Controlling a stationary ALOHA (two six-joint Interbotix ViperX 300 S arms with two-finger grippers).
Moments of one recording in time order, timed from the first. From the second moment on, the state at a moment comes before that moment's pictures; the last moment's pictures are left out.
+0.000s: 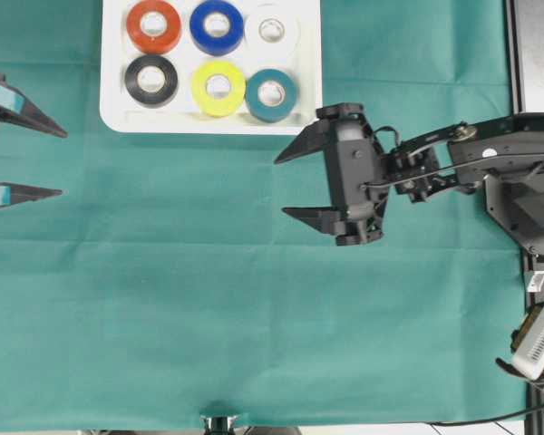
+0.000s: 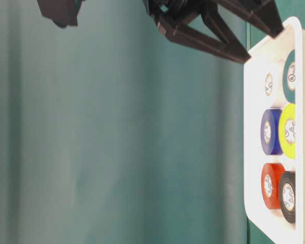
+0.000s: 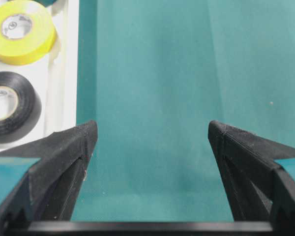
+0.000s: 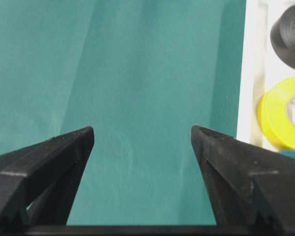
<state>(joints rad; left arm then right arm) -0.03 -0.75 1.17 -0.02 0.10 0.06 0.09 -0.23 0.85 -0.64 0.05 0.66</state>
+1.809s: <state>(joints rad) 0.03 -1.12 1.36 -0.02 0.08 0.06 -0.05 -0.81 1.27 -0.56 -0.11 0.71</state>
